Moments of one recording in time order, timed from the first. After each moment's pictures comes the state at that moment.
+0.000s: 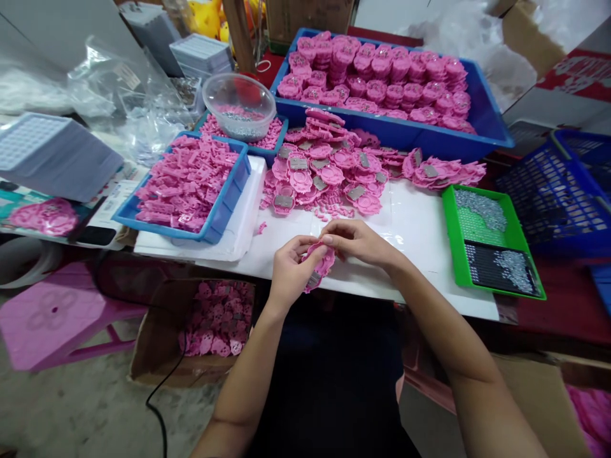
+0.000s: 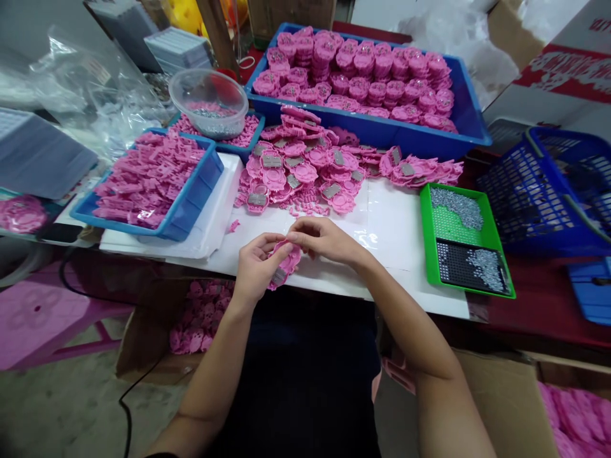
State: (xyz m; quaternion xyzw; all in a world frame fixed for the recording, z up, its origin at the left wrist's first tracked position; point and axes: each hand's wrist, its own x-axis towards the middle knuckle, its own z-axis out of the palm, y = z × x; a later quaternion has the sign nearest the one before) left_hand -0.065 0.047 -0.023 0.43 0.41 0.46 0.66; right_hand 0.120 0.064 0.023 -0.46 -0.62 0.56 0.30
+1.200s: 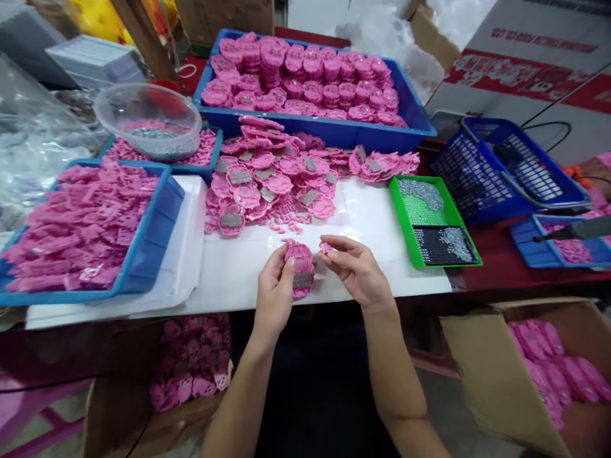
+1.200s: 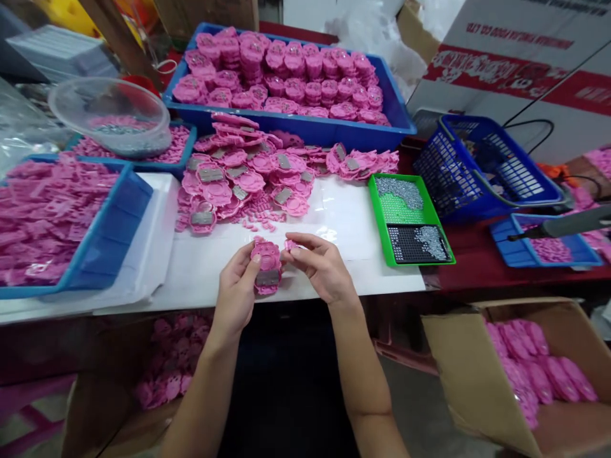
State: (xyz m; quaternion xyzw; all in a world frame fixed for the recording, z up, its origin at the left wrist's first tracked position) left_hand -0.029 0.031 -0.034 0.43 0.41 0.43 0.68; right_hand 0.127 -0.015 0.012 -0.53 -0.22 0.55 0.61
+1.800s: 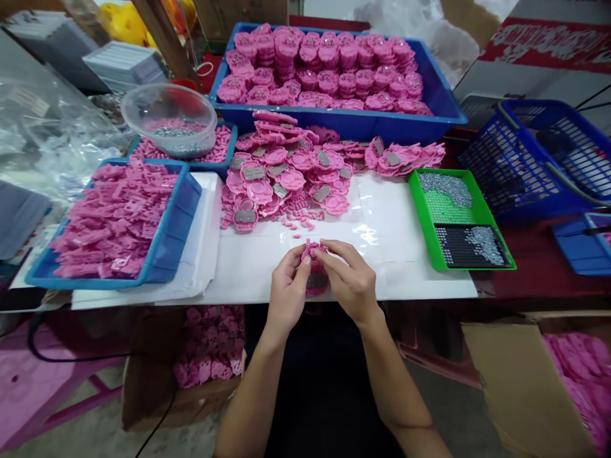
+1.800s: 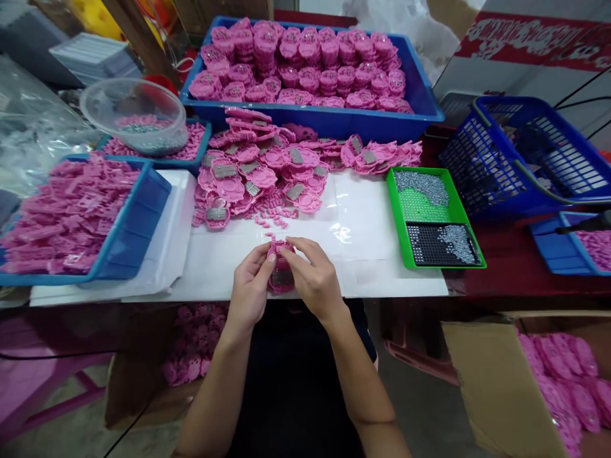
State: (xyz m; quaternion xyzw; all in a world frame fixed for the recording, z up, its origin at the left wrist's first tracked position) left_hand -0.027 0.029 -0.031 0.44 0.38 0.44 0.68; right_hand 0.101 -0.020 -0.019 -0.59 -0.64 0.05 0.49
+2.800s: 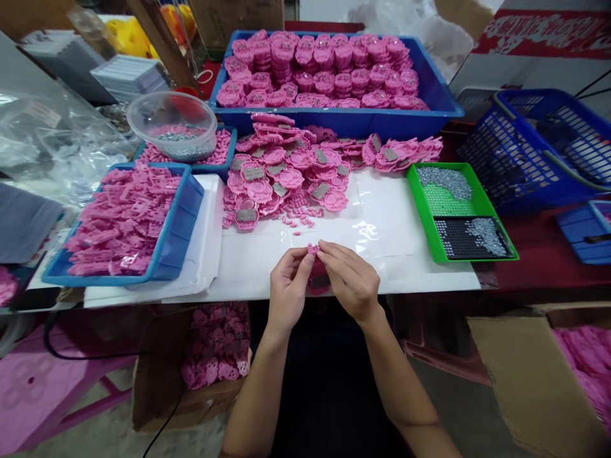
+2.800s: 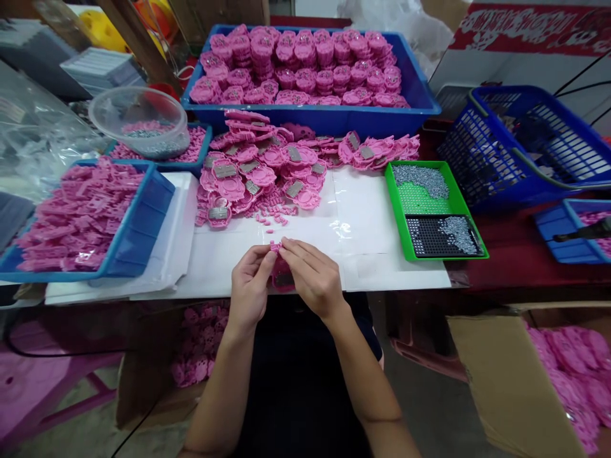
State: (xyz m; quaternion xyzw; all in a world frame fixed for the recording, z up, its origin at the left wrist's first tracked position) left_hand -0.033 0.021 -0.023 0.48 0.38 0.47 0.64; right_hand 0.096 -0.025 -0.020 -0.53 -0.67 -0.05 0.52
